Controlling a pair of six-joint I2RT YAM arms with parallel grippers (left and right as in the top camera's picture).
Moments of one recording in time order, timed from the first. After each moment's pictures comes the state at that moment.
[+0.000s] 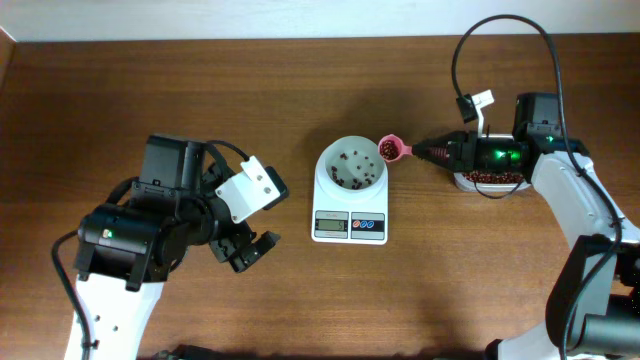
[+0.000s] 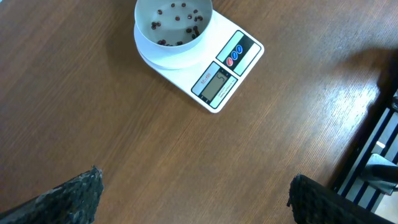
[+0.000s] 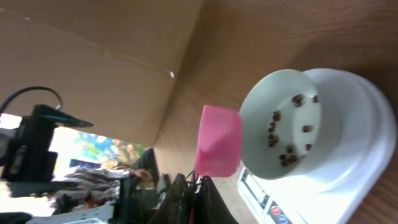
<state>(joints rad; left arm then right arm) -0.21 1.15 1.36 -1.28 0.36 0.70 -0.12 1.73 1.17 -0.56 -1.31 0.01</state>
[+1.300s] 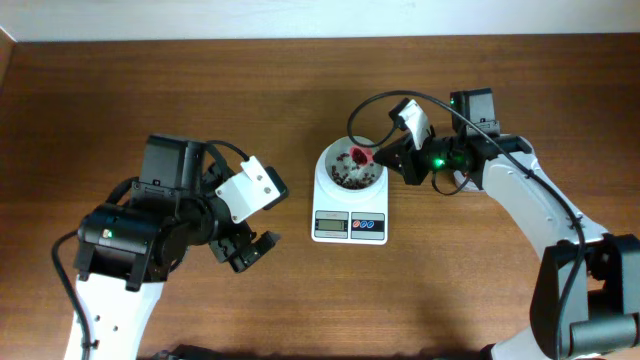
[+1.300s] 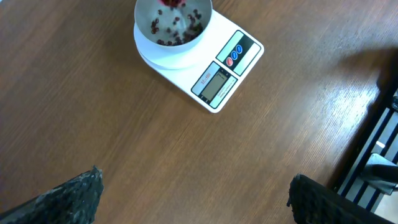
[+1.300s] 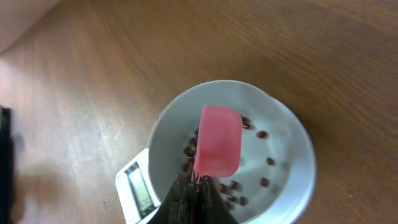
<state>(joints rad) -0.21 1.15 1.36 -1.28 0.36 0.70 0.14 1.73 1.16 -0.42 -0.81 -0.39</state>
